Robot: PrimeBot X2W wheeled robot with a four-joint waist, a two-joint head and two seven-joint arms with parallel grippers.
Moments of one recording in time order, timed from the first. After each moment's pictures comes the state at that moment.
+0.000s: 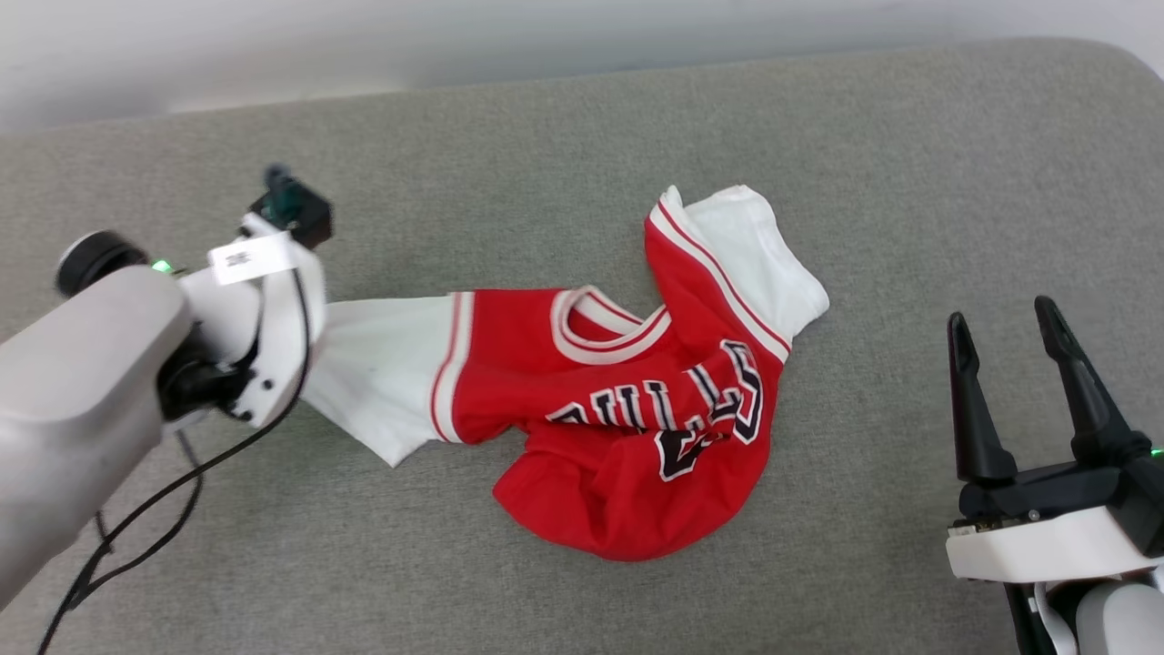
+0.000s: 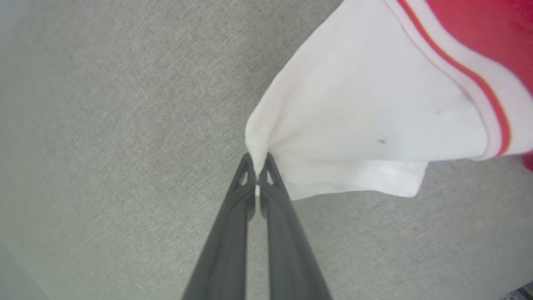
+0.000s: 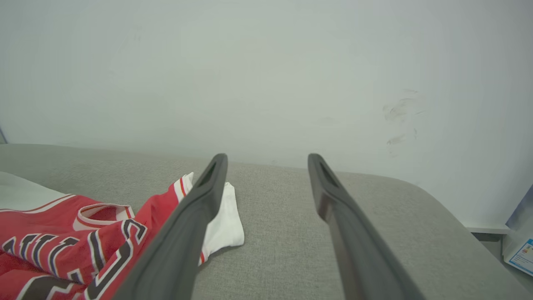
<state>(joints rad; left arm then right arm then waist) -1.13 0.70 -1.28 0.54 -1.01 -0.13 0.69 -0.09 -0.11 -0.03 -0.09 0.07 0.13 -0.26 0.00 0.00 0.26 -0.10</state>
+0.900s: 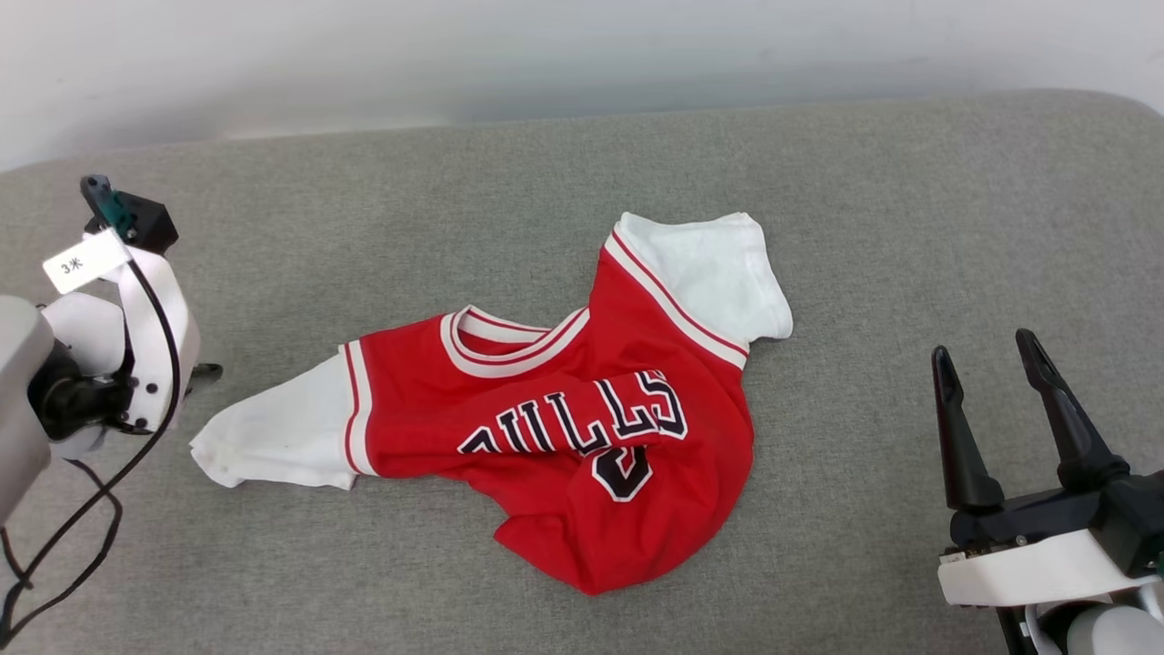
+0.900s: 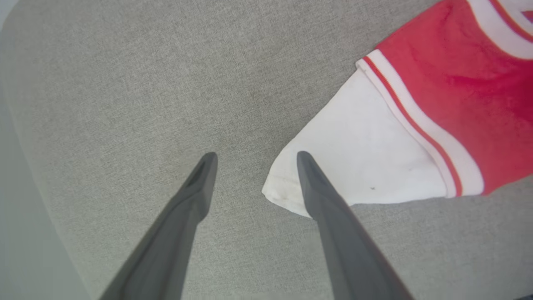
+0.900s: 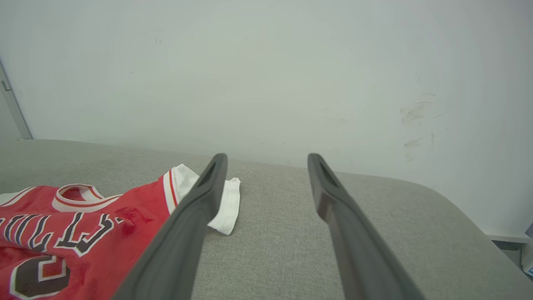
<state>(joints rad) -1.06 0.81 -1.22 0.69 -1.15 -0.13 0.57 -0.04 -0.12 -0.02 -0.07 0.07 0.13 -0.26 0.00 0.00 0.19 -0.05</state>
